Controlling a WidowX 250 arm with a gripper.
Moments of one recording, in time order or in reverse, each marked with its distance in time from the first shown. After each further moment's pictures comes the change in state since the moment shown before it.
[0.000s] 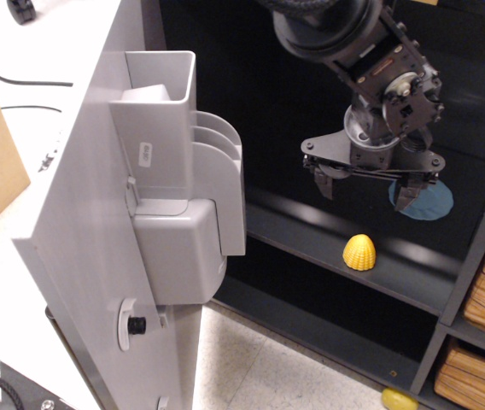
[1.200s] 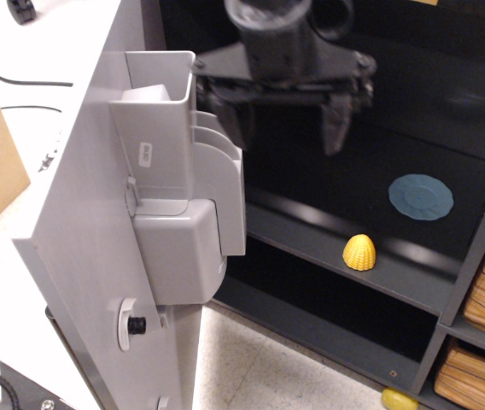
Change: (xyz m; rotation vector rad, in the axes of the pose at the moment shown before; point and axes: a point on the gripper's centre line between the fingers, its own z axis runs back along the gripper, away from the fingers) arm -0.013 0.056 0.132 -0.025 0.107 0.090
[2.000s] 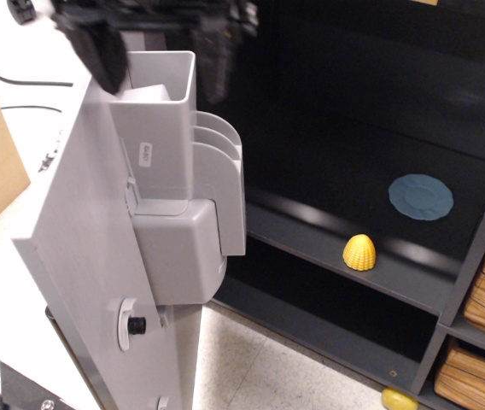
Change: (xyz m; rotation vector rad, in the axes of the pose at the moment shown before) arm -0.009 0.062 0.066 0.081 0.042 0.034
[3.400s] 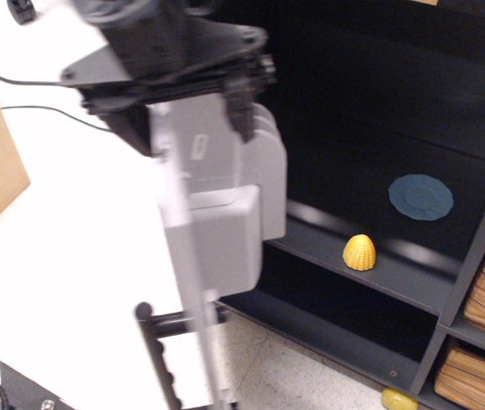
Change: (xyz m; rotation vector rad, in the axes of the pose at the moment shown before) arm -0.015 -0.037 -0.032 -0.141 -0.094 0.154
